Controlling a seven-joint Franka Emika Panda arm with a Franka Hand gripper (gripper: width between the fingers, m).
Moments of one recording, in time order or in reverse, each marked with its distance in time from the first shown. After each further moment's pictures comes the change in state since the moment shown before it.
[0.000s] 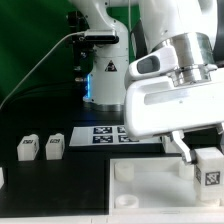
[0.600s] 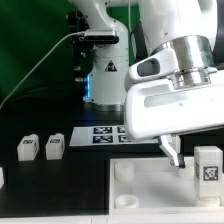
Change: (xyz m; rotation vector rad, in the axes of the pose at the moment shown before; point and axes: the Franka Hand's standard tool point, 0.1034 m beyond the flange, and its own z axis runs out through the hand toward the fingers) arm -0.002 0.000 0.001 0.000 -0.005 -0.002
